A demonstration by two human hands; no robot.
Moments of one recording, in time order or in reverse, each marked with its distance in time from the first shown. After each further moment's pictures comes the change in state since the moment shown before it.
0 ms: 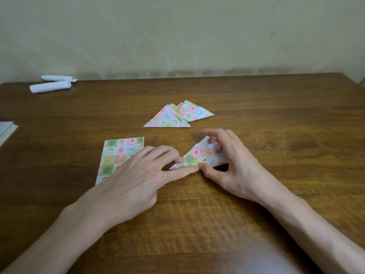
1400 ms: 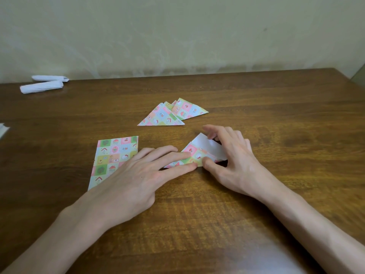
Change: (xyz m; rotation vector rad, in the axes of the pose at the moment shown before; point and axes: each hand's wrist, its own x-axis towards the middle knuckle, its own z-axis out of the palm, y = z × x) left_hand 0.004 0.007 0.002 -0.069 -0.032 0.041; right_hand -0.003 0.001 -0.003 -0.120 0.034 0.072
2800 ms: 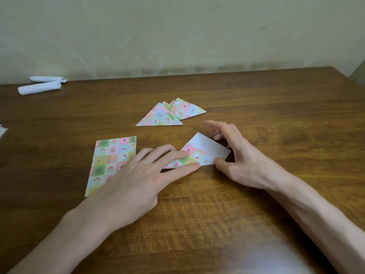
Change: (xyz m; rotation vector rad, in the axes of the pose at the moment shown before) left_hand 0.003 0.012 -0.005 -0.026 -0.071 -0.088; right_hand 0.003 0.008 -0.024 0.250 -0.161 0.031
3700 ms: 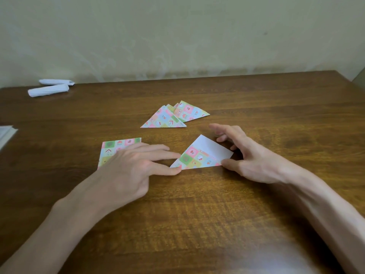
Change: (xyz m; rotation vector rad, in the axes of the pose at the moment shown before) left_hand -0.007 -0.035 -0.006 -0.035 0.247 0.102; right_hand 0.005 0.008 -0.018 -0.002 -0.136 0.026
